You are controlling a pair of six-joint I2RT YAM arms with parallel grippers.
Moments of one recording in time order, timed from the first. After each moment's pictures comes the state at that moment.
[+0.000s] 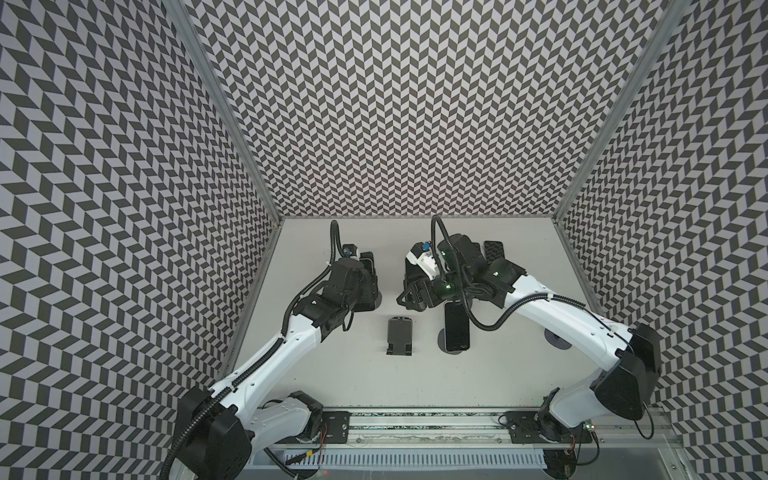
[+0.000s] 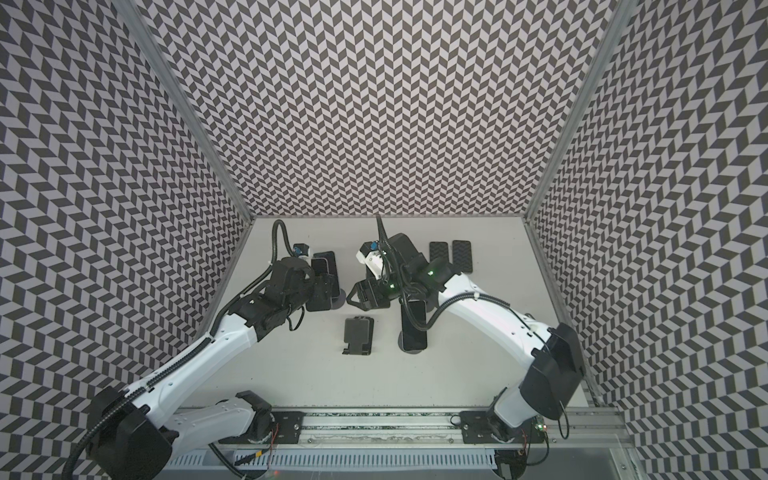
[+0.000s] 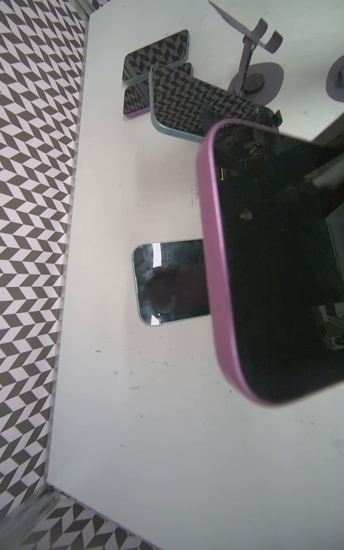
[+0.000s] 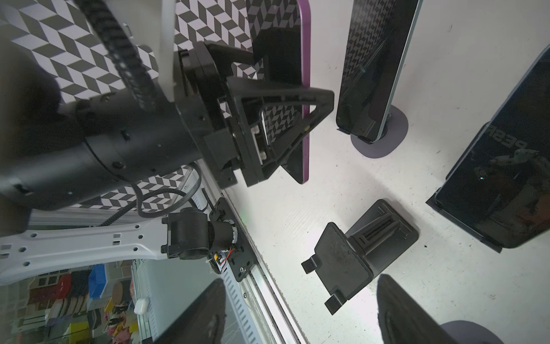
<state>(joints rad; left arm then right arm) -0.49 1.14 0.89 -0.40 -0.24 -0.36 0.78 1.54 1.41 -0.64 -0.47 0.38</state>
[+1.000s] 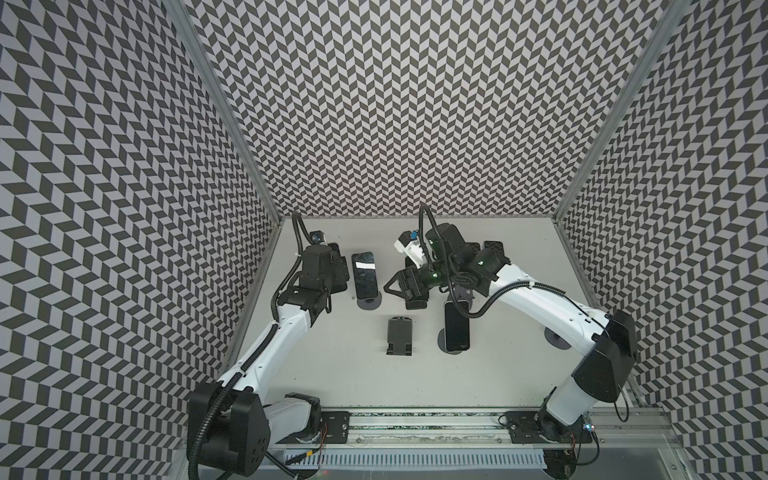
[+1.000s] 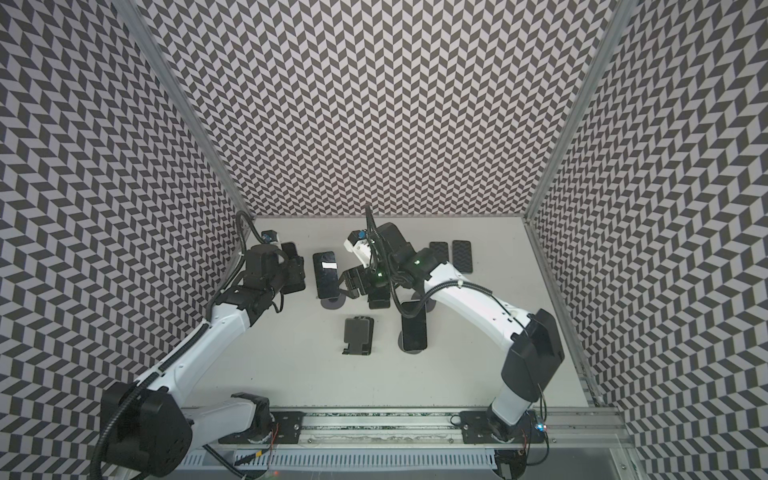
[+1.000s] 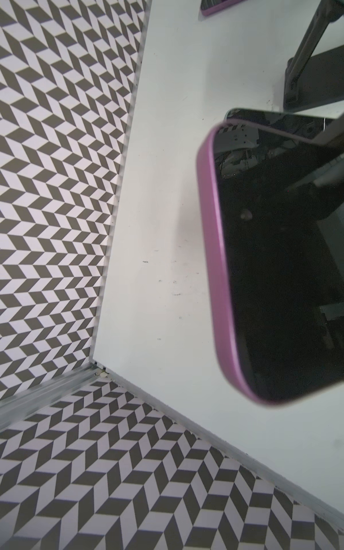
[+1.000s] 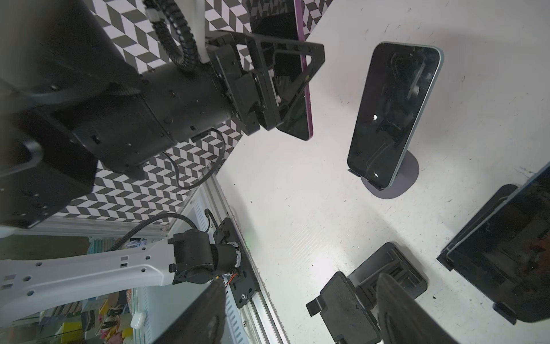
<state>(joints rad) -0.19 1.21 0.89 -0.23 -0.23 -0.23 0.78 1.67 1.55 -0.59 -0.49 0.36</state>
